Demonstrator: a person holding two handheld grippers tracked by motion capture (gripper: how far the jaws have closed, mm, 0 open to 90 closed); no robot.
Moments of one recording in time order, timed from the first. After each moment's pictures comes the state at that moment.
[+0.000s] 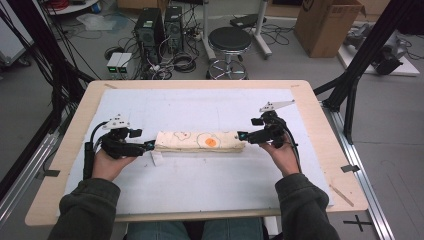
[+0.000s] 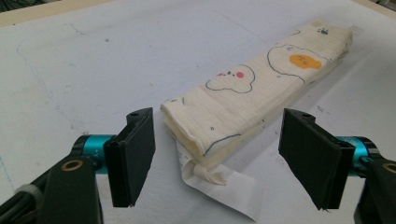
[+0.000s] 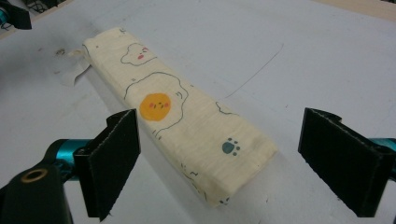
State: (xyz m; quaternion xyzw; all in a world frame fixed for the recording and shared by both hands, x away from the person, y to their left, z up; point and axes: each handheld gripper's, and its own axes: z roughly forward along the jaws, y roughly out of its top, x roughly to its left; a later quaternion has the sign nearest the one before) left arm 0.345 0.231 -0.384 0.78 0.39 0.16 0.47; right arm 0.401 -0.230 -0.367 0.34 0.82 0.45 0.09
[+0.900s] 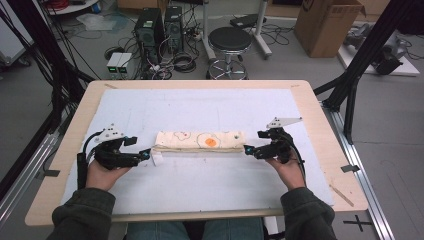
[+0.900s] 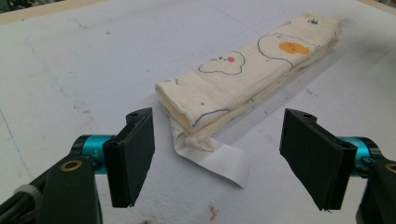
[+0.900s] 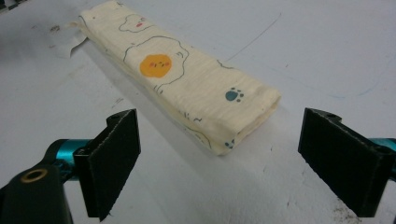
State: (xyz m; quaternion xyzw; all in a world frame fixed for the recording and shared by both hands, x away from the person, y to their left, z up) left arm 0.316 0.239 -0.392 0.78 0.39 0.17 0.47; right arm 0.366 -0.249 -0.394 0.35 0.82 0.44 0.10
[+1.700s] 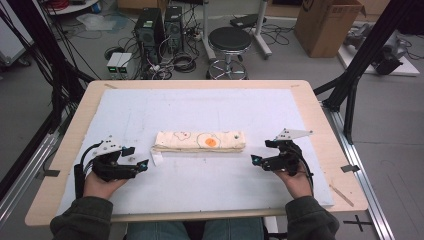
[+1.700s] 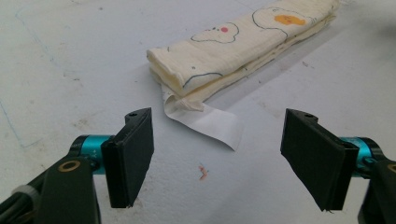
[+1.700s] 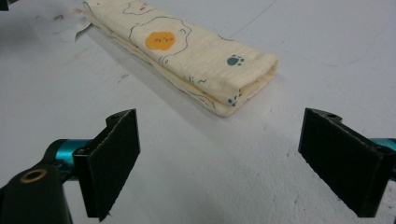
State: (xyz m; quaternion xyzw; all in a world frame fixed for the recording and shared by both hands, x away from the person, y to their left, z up) left arm 0.294 0.245 -0.411 0.78 0.39 0.17 0.47; right arm 0.336 -0.270 -0.405 0.36 0.81 0.45 0.11
